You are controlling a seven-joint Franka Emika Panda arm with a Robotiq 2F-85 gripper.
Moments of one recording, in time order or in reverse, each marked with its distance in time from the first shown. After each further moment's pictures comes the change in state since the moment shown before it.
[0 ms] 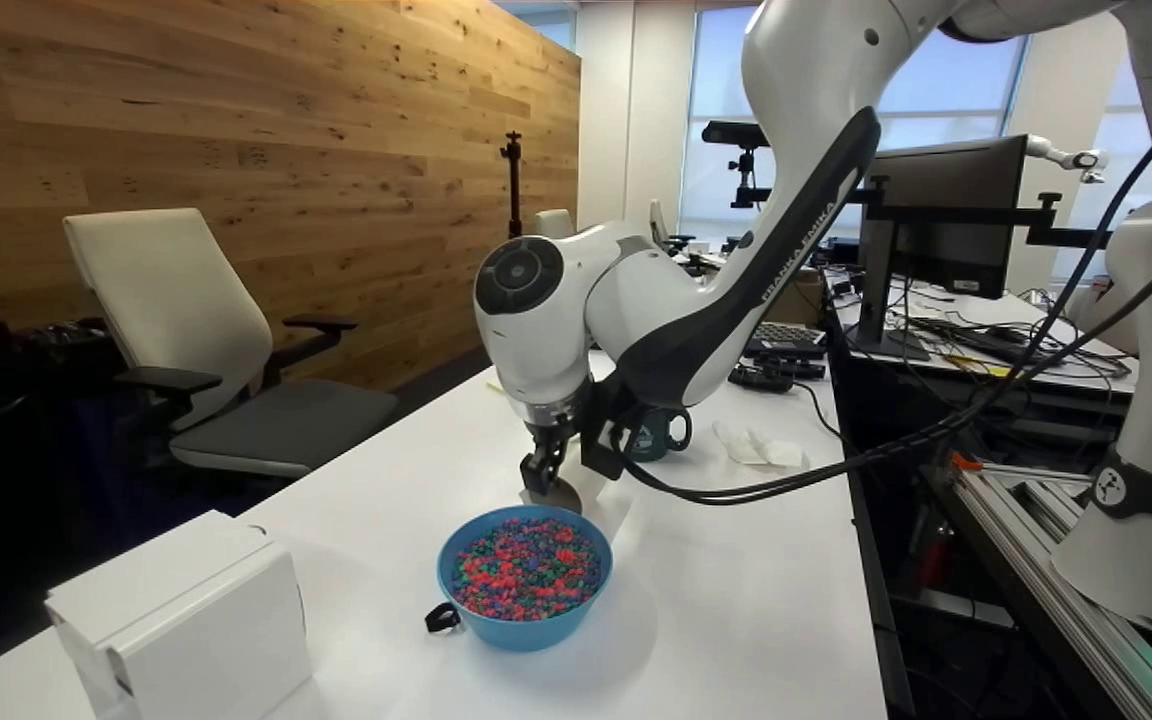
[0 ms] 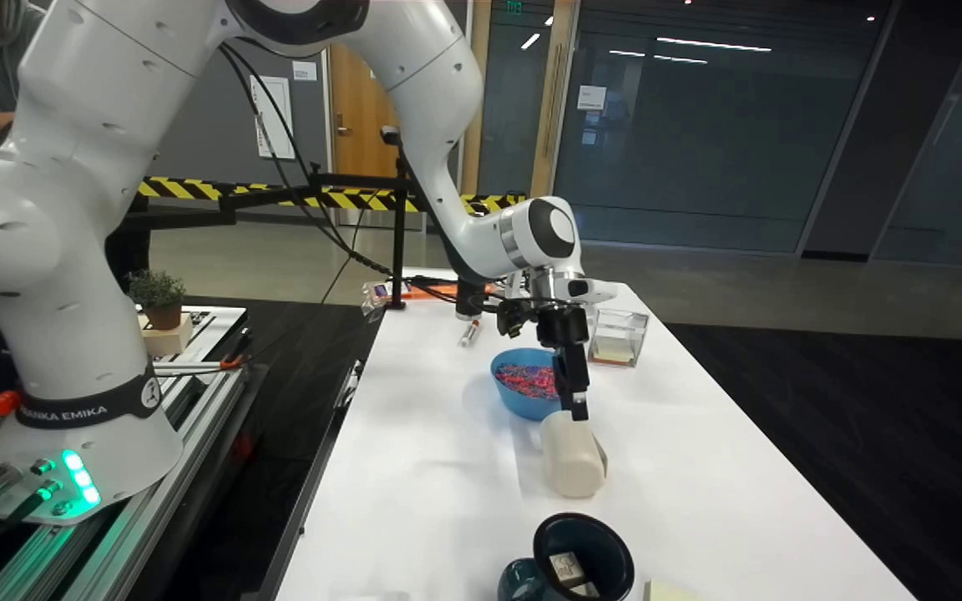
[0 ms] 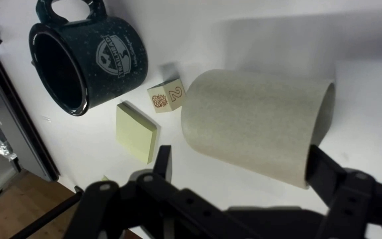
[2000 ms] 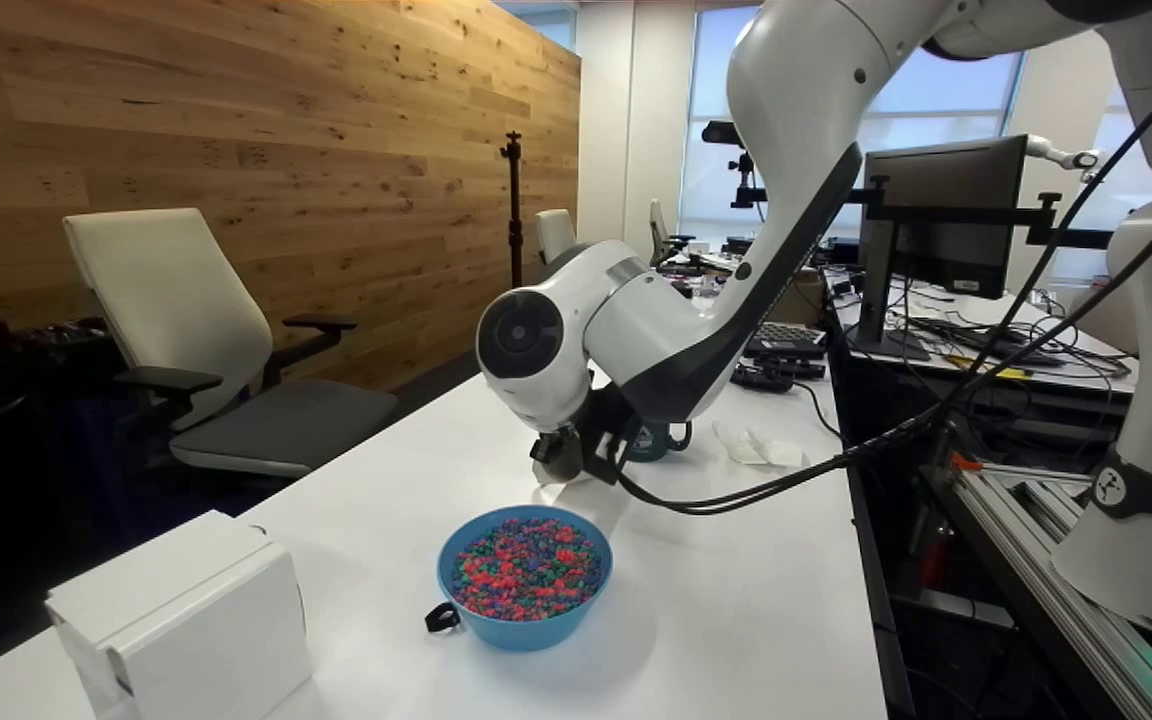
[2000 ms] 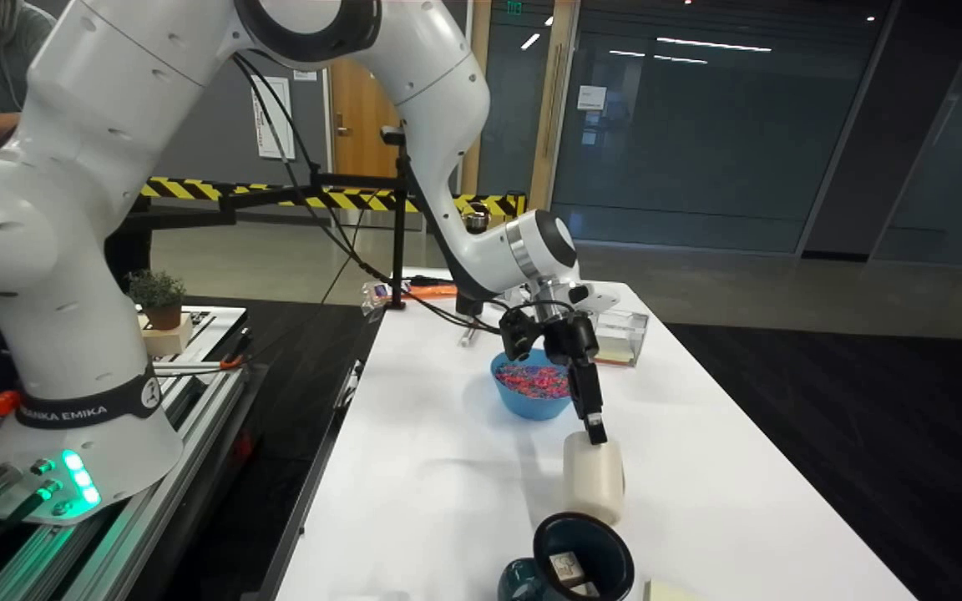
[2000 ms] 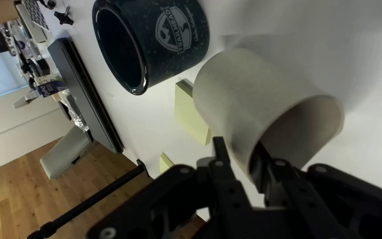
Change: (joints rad) arm -0.017 0.051 0.015 0.038 -0.230 -0.146 0.183
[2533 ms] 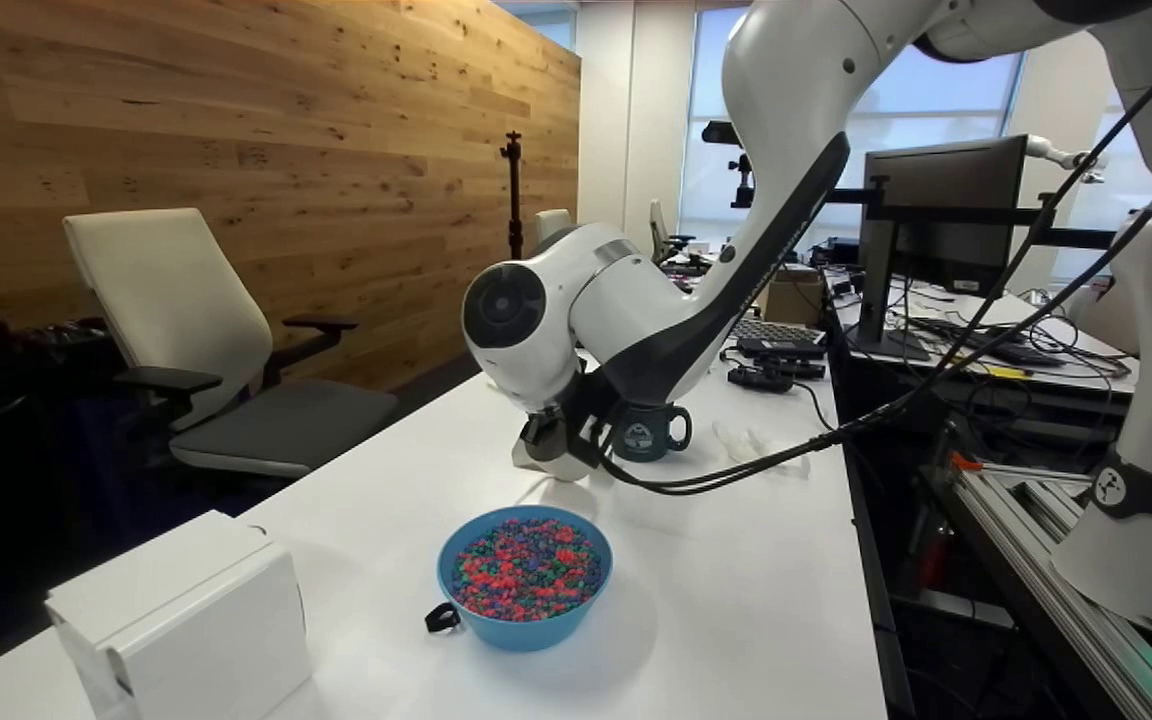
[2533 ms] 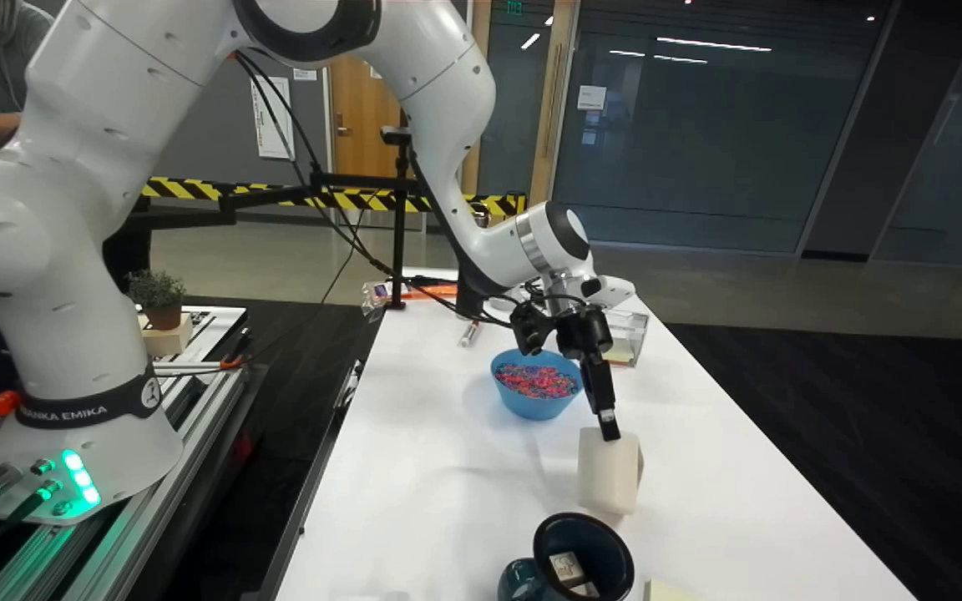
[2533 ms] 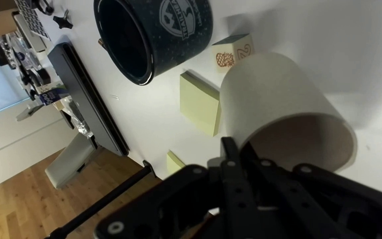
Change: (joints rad) arm -0.038 -0.003 0.020 0.043 0.019 -0.012 0.002
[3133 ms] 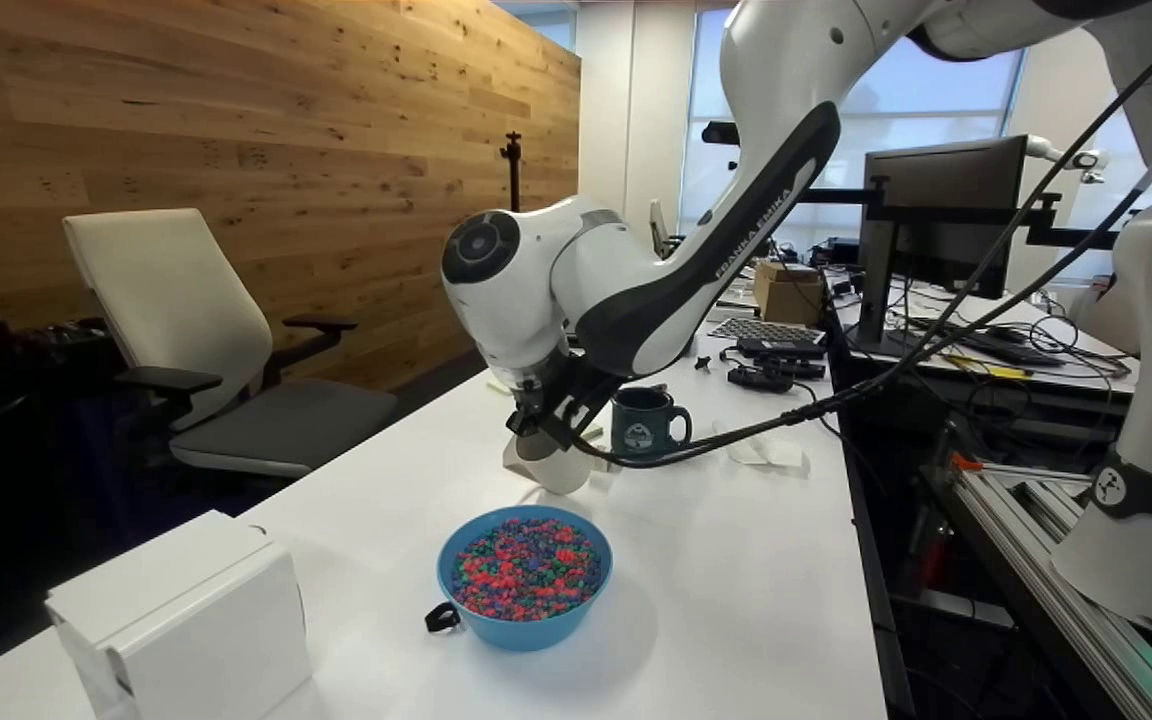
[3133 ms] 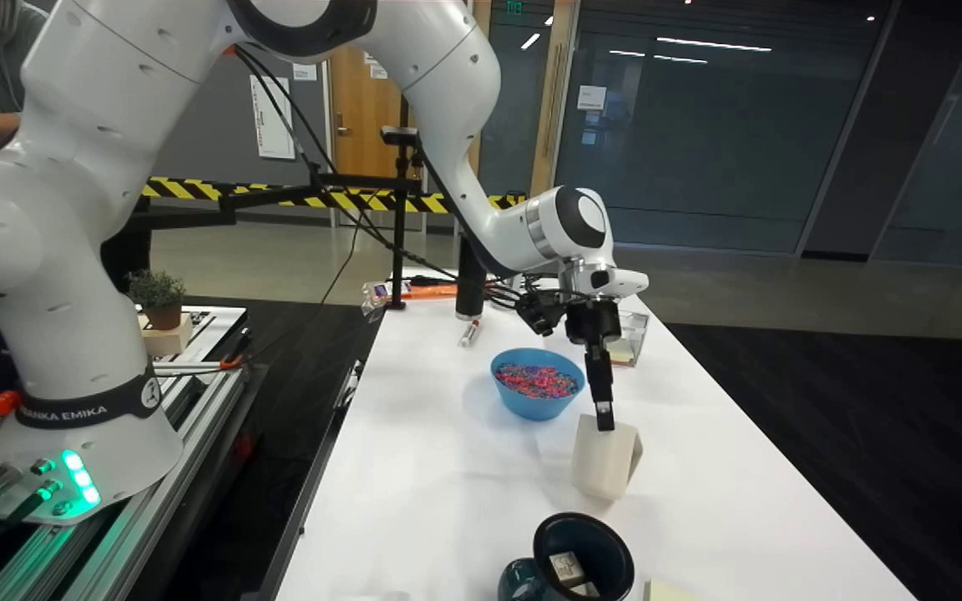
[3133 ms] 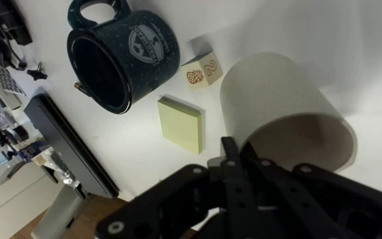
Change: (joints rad) arm -0.042 -0.017 0.026 0.046 0.196 0.028 -0.001
